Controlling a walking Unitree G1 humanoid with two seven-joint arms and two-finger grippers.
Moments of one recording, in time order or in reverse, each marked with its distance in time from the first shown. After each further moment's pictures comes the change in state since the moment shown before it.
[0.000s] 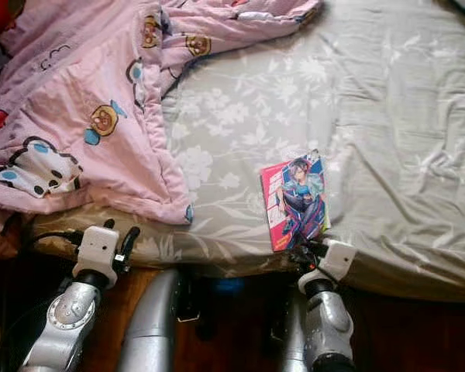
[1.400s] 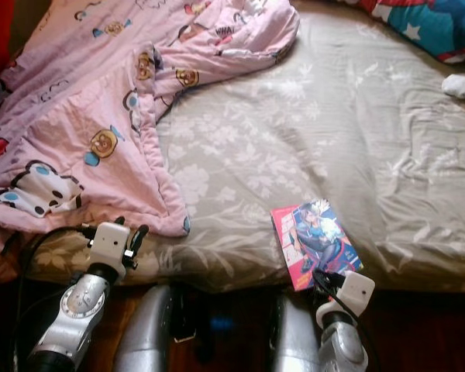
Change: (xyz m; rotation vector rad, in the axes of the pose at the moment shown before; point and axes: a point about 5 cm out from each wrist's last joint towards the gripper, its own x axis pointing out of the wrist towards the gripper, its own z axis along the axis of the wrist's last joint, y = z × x) left arm 0.013 -0.008 -0.011 0.012 0.002 -0.053; right arm -0.026 -0.033 -0.018 0.025 0.120 -0.270
